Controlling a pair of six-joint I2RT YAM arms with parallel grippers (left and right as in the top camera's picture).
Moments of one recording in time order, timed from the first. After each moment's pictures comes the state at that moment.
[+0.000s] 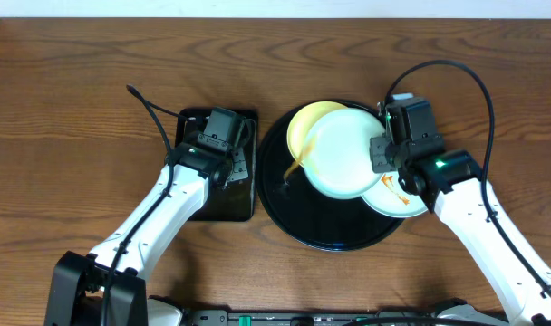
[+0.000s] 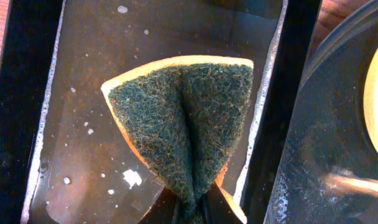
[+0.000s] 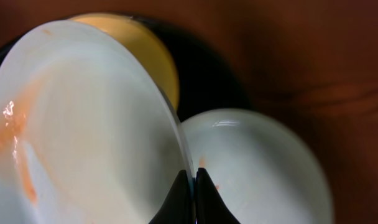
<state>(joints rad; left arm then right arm) -0.36 1.51 0.97 -0.66 -0.13 -0.54 0.34 1.37 1.02 -0.61 0.18 0.17</state>
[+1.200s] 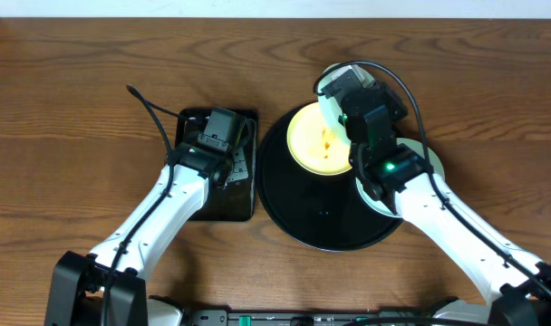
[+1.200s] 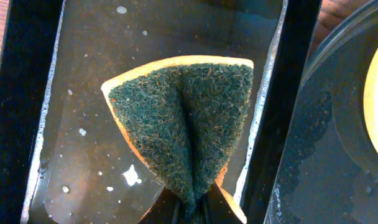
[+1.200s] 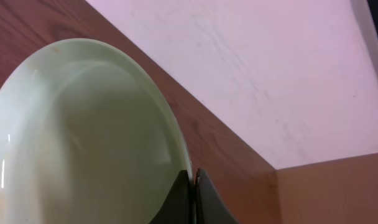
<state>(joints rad) -0.36 1.51 0.97 -0.65 -0.13 -0.54 0.54 1.50 1.02 -0.01 0.69 -0.56</state>
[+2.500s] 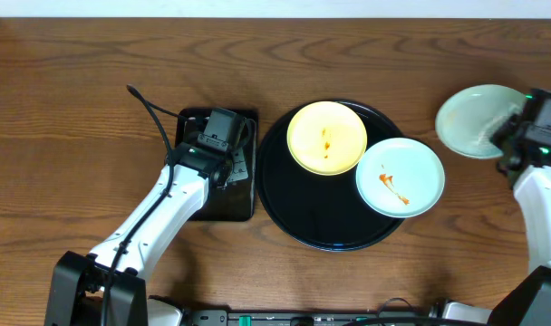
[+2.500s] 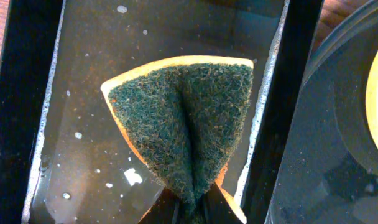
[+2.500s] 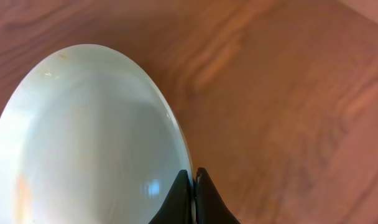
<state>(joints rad) -0.36 1.51 0.97 -0.66 -0.13 -0.54 -0.34 1.48 1.02 -0.41 0.34 0.37</state>
